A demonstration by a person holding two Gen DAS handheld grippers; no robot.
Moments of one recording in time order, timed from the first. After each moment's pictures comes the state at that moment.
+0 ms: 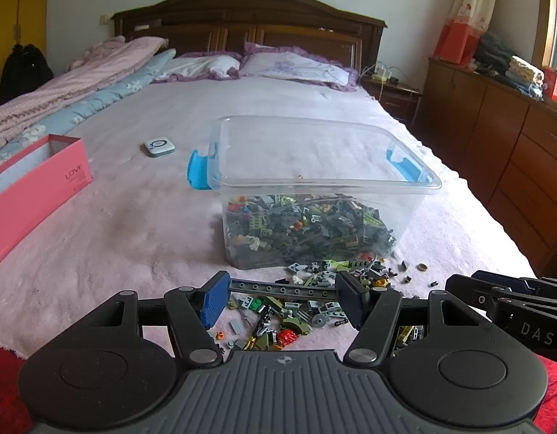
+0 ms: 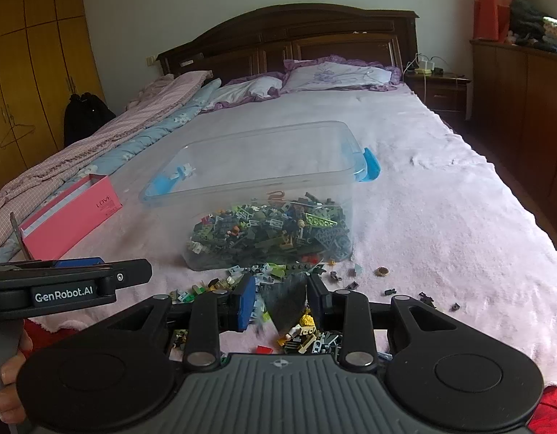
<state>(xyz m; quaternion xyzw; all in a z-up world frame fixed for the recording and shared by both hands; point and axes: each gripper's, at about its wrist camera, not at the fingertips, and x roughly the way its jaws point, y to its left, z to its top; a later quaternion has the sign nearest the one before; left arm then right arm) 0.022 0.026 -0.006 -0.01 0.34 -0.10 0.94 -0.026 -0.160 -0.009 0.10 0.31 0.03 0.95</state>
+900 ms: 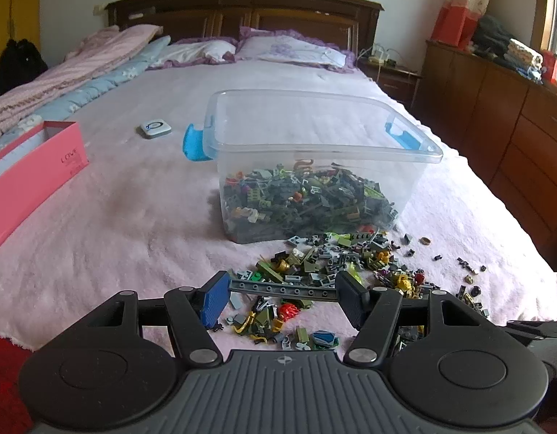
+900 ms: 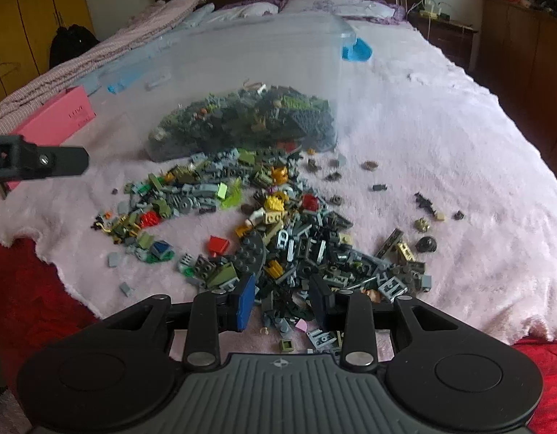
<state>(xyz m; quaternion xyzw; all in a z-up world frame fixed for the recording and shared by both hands) 0.019 0.026 -0.026 0.00 0.36 -0.10 0.93 -0.025 -0.163 -0.091 0.06 0.42 0.03 0.90</state>
